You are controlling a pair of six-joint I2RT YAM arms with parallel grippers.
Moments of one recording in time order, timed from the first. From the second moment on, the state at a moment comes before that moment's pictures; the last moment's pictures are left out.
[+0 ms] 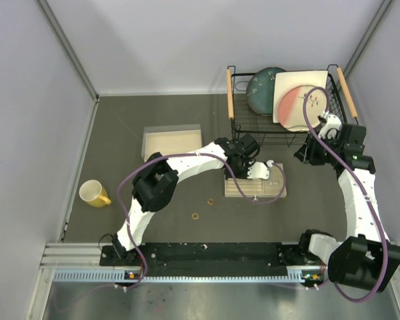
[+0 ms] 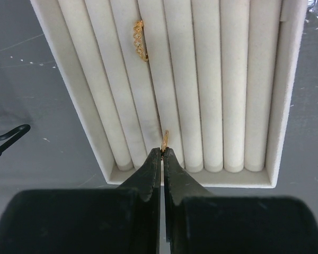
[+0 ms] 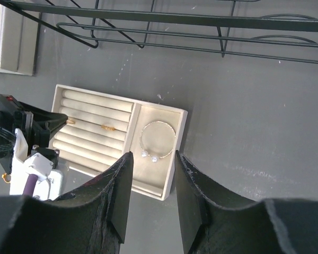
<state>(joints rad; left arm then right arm) -0.94 2.15 1.76 -0.79 0.09 0.81 -0.23 1.08 0.94 -0.62 -0.52 -0.06</state>
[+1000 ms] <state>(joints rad) -0.94 2.18 1.77 -0.78 0.07 0.79 -0.23 1.08 0.94 -0.62 -0.54 -0.06</state>
